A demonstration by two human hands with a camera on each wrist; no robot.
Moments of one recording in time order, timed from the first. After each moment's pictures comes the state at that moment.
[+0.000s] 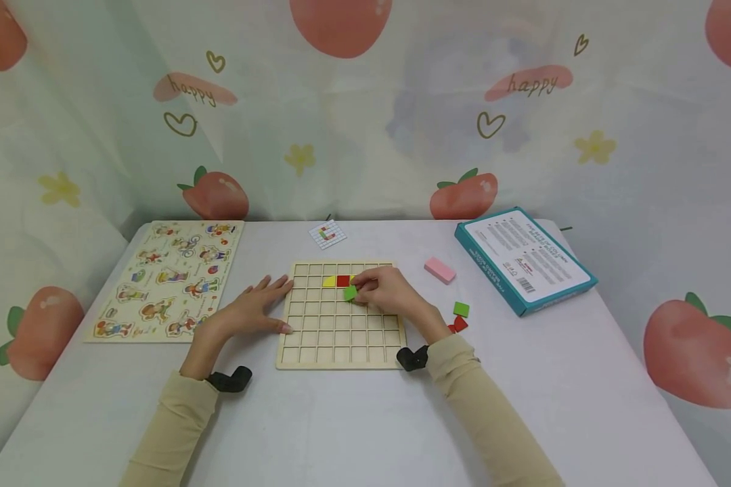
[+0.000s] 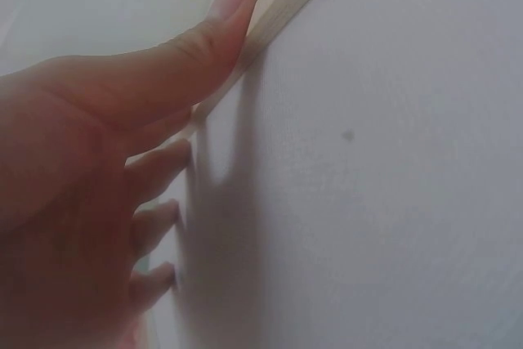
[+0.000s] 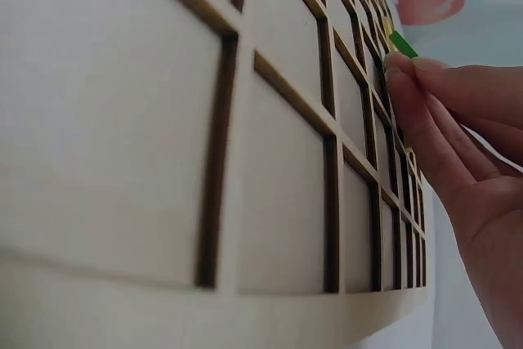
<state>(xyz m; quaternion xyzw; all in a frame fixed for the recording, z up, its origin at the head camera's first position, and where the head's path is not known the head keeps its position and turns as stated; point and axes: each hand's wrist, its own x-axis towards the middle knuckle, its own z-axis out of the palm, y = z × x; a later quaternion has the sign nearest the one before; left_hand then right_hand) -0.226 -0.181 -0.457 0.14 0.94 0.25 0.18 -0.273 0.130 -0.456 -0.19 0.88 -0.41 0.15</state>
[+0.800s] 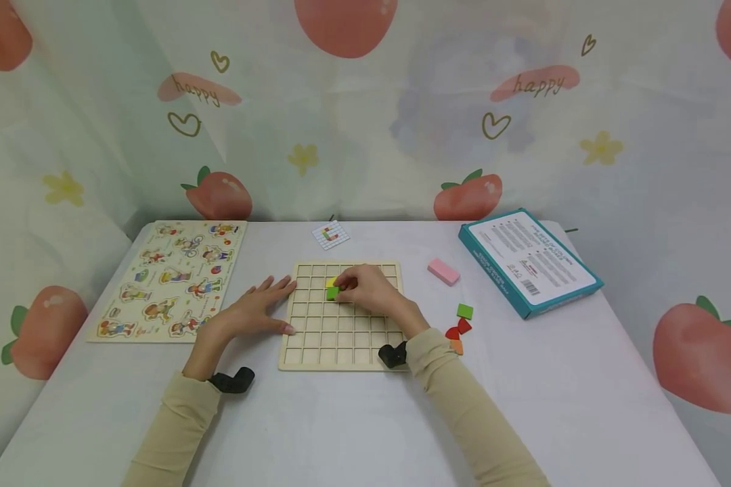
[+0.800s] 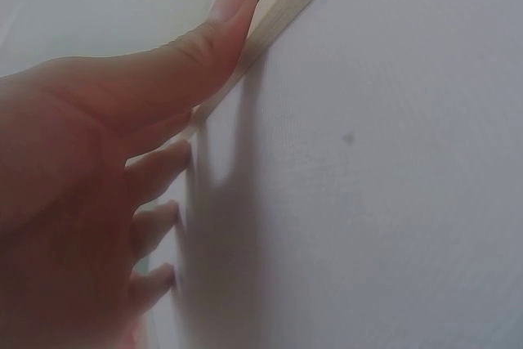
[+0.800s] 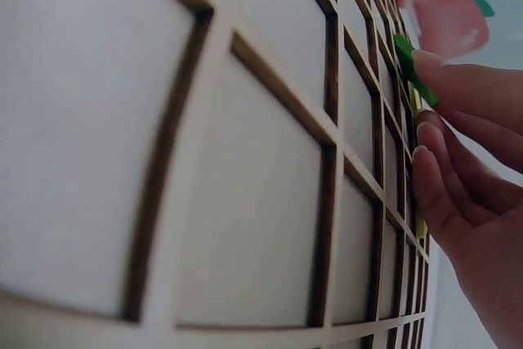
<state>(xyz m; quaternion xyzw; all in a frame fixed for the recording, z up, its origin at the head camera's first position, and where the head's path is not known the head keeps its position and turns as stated) -0.229 -0.183 -0.463 0.14 0.94 0.25 0.19 -0.282 0.092 -0.457 -0.24 0.89 -0.38 0.13</state>
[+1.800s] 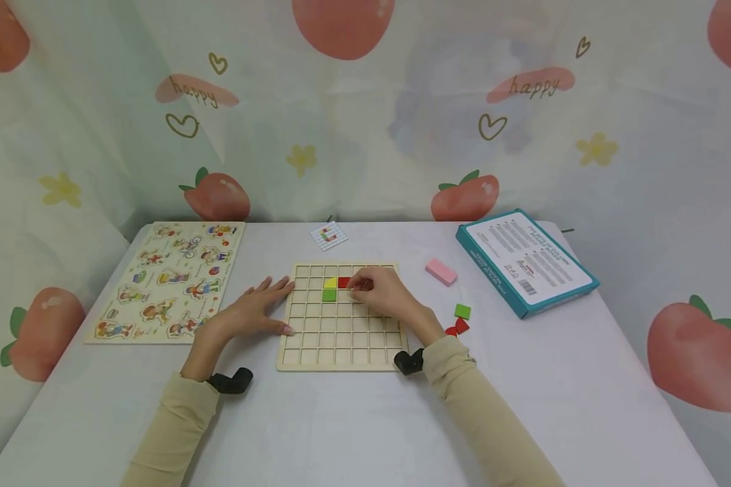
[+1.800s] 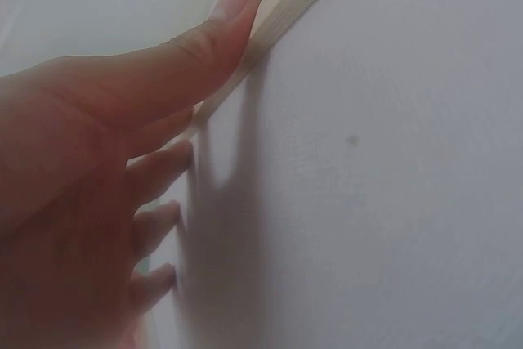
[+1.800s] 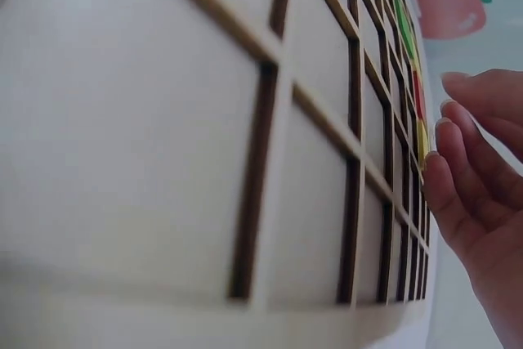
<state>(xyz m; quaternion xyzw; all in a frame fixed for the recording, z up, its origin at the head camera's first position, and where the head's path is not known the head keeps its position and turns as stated) -0.225 -0.181 -0.454 0.14 0.94 0.26 0.19 -0.269 0.116 -0.455 -0.21 0.90 -0.36 0.08</state>
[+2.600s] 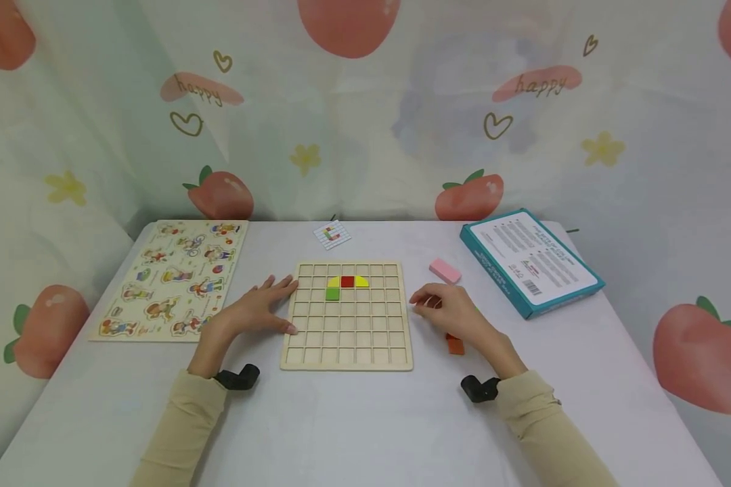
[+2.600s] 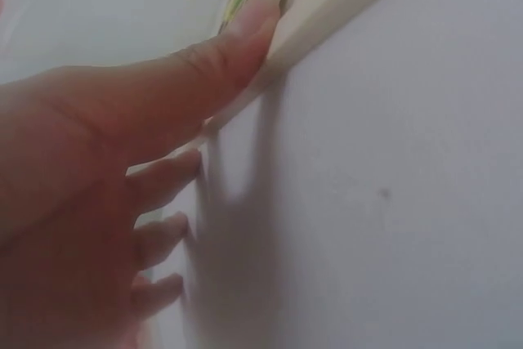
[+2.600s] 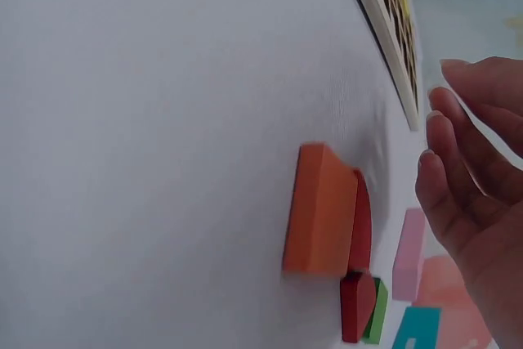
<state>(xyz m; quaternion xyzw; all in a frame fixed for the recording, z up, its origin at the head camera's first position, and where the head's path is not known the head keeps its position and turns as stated) -0.231 -0.178 -0.455 0.12 0.94 0.25 0.20 -0.233 0.217 -0.451 -0.17 0.93 -0.32 0.06</state>
